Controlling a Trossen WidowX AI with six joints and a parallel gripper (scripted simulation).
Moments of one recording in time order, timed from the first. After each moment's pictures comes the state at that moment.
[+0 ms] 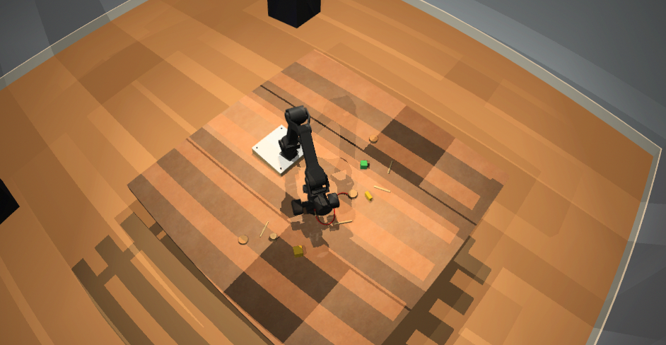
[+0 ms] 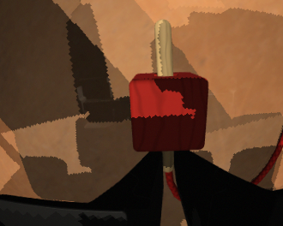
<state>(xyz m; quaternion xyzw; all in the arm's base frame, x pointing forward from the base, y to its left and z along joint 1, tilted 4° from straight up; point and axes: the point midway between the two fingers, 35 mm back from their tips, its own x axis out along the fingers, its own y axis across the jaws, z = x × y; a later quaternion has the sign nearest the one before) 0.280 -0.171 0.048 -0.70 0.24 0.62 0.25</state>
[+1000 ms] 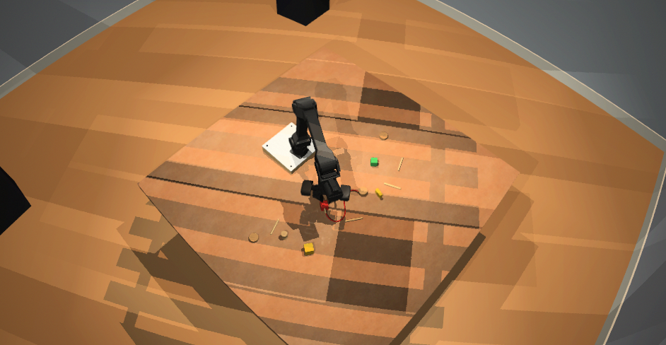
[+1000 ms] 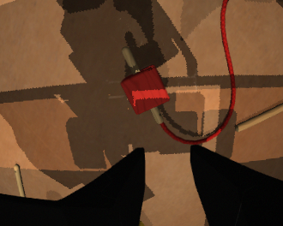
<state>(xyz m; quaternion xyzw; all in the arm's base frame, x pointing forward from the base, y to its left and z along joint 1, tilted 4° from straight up) 0.270 -0.166 0.123 -0.65 0.35 0.56 0.37</state>
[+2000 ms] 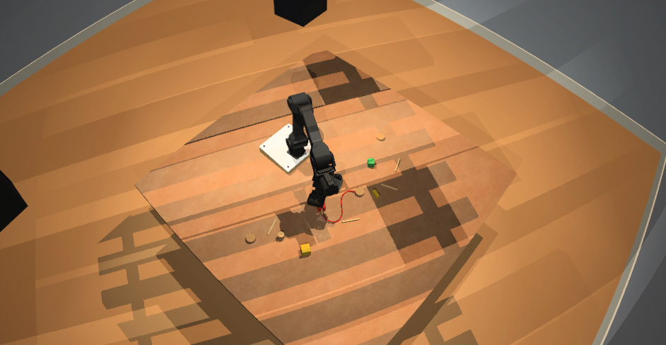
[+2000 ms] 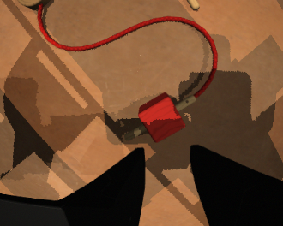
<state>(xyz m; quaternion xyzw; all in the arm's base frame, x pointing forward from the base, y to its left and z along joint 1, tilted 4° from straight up) 0.250 -0.148 0.122 -0.15 0.66 0.11 0.73</state>
